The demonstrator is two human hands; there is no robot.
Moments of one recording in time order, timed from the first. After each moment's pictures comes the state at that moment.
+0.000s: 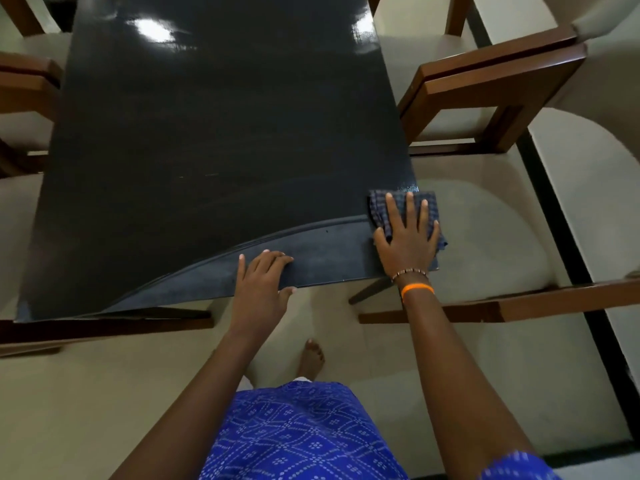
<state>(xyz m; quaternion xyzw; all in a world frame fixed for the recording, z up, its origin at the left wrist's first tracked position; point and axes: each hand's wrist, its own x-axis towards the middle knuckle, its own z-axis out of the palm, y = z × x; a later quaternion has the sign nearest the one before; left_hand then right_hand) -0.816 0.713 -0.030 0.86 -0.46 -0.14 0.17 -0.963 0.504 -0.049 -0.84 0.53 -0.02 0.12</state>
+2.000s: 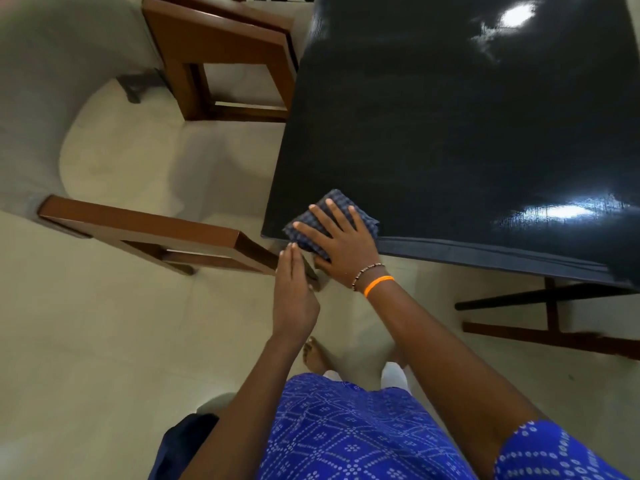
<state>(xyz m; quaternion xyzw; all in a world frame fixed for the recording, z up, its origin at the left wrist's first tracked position) -0.702 0.957 -0.030 0.93 -0.20 -0.15 0.25 -0.699 0.810 -0.061 -0.99 0.02 0.01 0.10</state>
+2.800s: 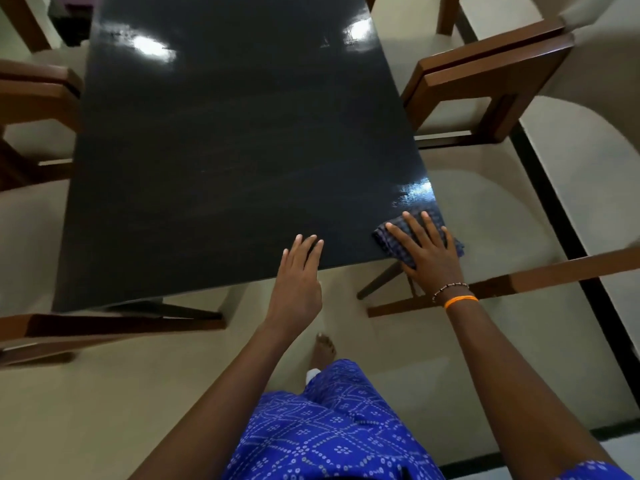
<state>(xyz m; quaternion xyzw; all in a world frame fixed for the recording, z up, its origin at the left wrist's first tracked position) -0.838 0.725 -0.020 0.82 -0.52 -0.15 0.19 -1.020 0.540 -0.043 -0.94 0.35 0.03 0.02</state>
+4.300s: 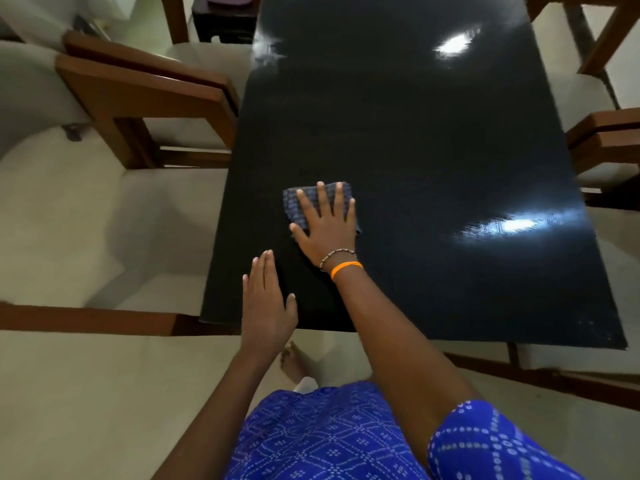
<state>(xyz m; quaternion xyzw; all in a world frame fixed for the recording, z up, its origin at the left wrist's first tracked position) -0.628 0.855 -0.018 0.92 -0.26 -0.15 0.24 -0.605 0.687 -0.054 -0.95 0.26 0.04 0.16</state>
